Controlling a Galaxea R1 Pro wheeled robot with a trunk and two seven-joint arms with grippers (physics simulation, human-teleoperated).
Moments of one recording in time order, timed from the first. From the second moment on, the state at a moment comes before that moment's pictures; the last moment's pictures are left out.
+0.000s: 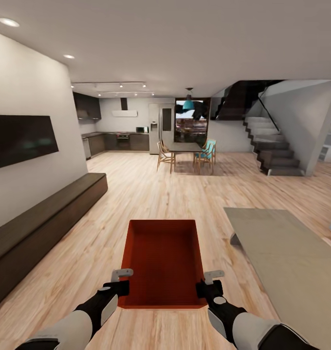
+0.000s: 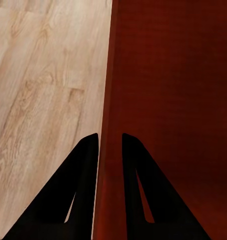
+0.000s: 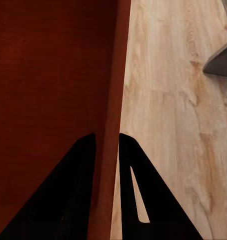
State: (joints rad) left arm -0.69 -0.08 0.04 -0.18 0.04 0.05 0.11; right arm -0.73 0.12 0.54 0.01 -0.38 -0.27 -0.17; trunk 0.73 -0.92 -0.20
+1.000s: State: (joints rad) left arm -0.69 -0.08 0.03 -0.18 0.04 0.05 0.11; right arm -0.73 0.12 0.54 0.01 -0.38 -0.28 -0.17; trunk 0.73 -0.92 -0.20
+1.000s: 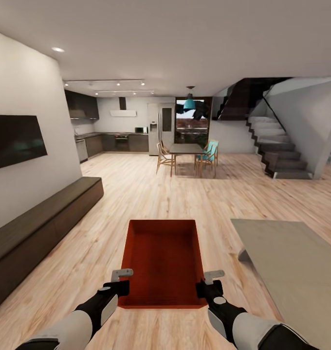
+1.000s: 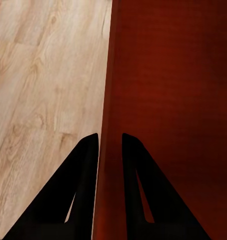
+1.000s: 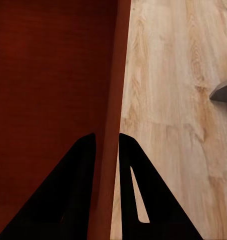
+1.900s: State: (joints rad) left arm -0.69 -0.08 0.03 -0.18 0.04 0.05 0.11; right arm -0.73 0.12 0.54 0.01 -0.38 -0.28 -0.17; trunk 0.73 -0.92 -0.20
